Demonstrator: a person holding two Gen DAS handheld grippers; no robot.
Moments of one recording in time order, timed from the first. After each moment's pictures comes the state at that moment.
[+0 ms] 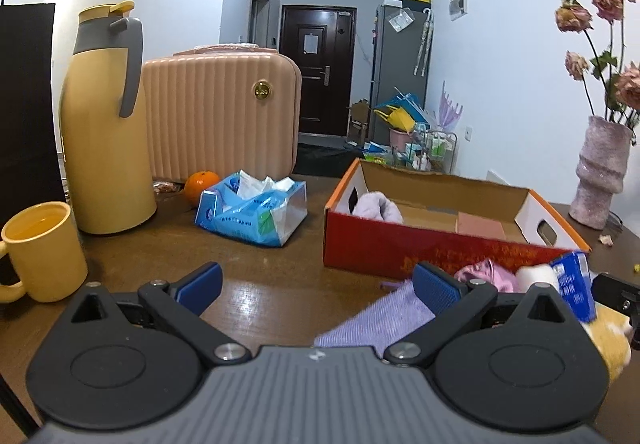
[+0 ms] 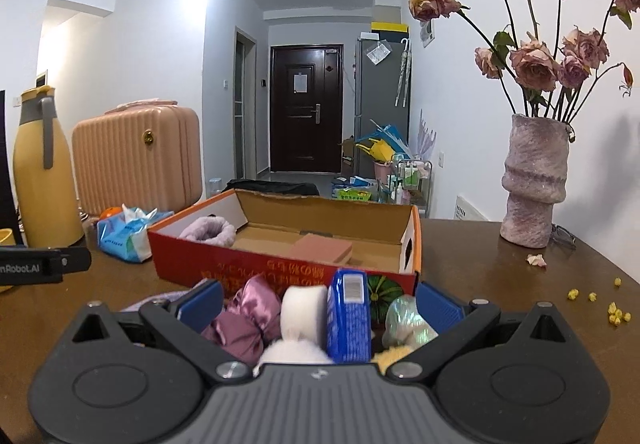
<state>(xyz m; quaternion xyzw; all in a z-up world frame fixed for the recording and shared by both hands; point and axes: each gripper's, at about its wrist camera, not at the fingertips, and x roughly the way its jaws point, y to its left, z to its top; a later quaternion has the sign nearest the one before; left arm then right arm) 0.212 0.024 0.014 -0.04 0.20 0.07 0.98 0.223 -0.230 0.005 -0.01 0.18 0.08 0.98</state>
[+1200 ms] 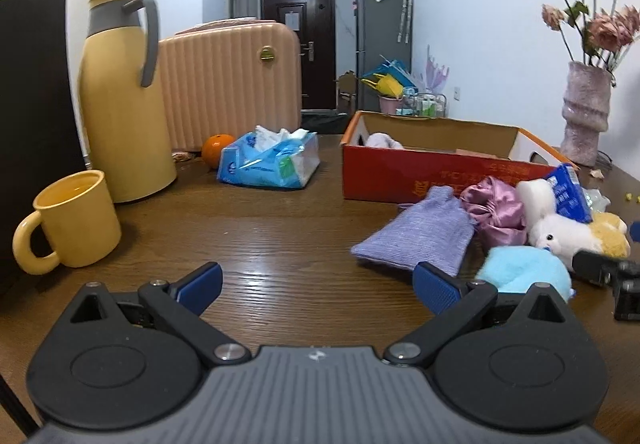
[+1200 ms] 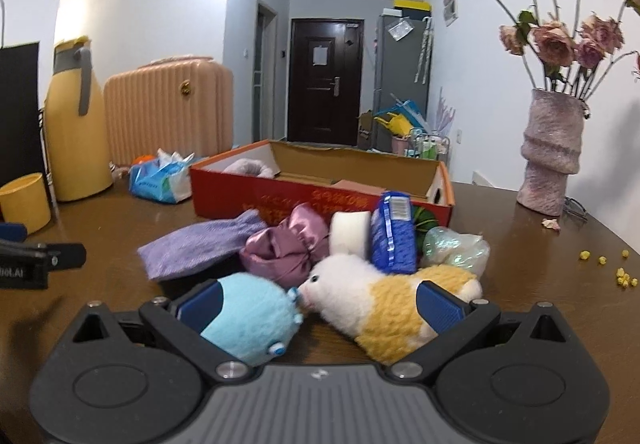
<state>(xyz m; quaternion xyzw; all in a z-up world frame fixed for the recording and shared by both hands) 0.158 0.044 -0.011 0.00 0.24 0.05 0.97 0.180 -0.202 -0.025 -0.04 0.22 0.10 0.97</state>
